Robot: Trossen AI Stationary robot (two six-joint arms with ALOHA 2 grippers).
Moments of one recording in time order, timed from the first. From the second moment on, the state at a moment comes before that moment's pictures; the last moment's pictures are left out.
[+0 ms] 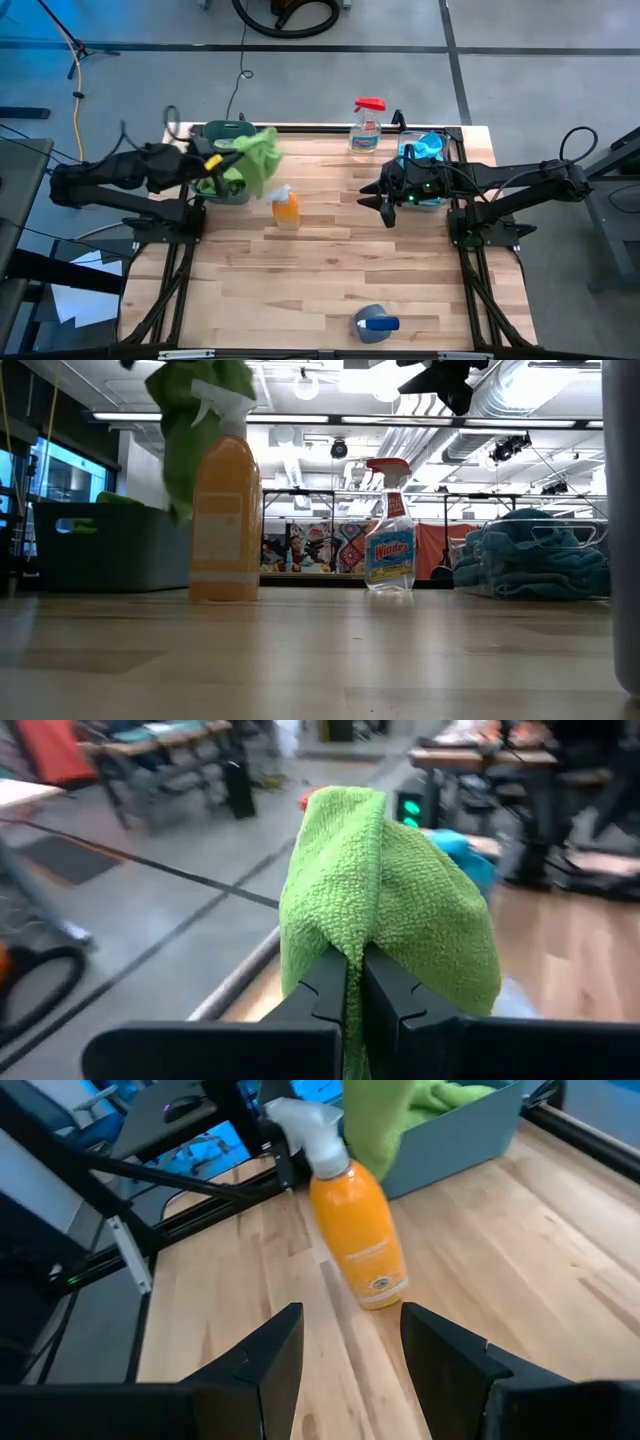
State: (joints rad) left arm -0.04 0.68 0.96 -0.58 -0.59 -0.07; right arm 0.03 1.10 0.97 -0.31 0.06 0.43
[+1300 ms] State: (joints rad) left arm 0.22 0.37 0.71 -0.79 -0.74 0.05; right arm 0.03 1.26 0.97 -0.26 0.24 0.58
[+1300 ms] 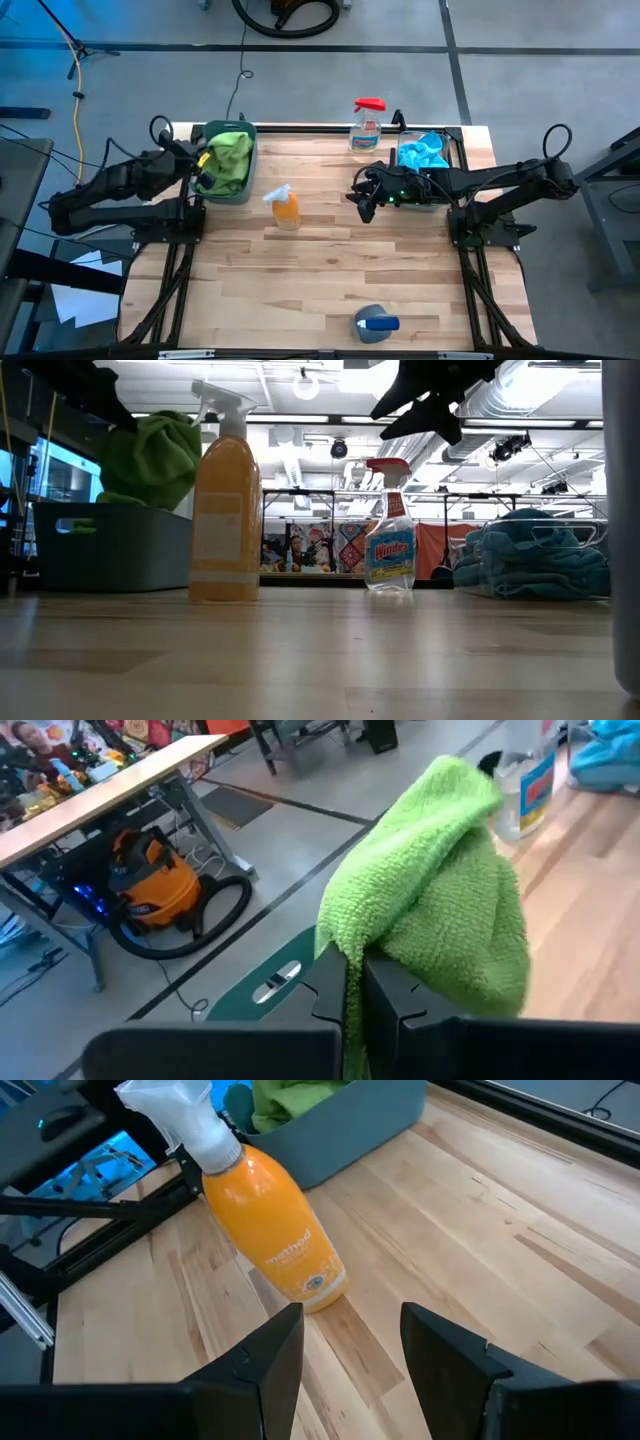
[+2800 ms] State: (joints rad) left arm 0.76 1.17 1.03 -1.19 -0.31 0.38; right arm 0.03 1.26 0.97 -0.39 0.23 0.31
